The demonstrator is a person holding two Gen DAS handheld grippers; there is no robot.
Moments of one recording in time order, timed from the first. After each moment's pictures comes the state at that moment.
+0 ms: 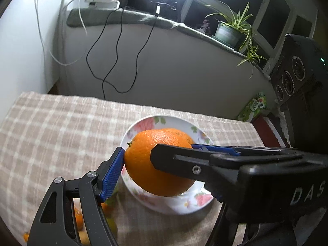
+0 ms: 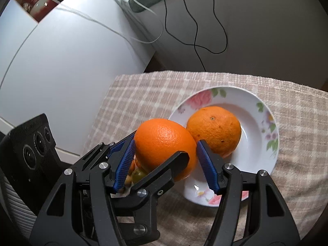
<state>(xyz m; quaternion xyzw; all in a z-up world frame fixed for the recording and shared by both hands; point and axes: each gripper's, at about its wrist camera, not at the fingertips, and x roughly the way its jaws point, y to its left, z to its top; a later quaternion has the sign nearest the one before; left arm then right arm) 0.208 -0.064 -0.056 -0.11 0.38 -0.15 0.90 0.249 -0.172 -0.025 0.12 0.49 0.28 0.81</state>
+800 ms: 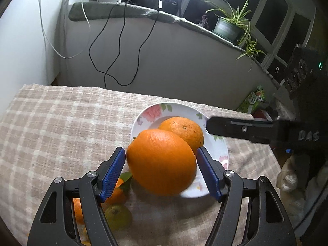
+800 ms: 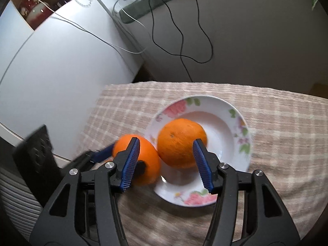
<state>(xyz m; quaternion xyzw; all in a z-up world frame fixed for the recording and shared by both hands) 0.188 -0.040 -0.066 -0.11 0.39 -0.17 0.90 0.245 -0.203 -0.021 0.10 0.47 0.25 0.84</state>
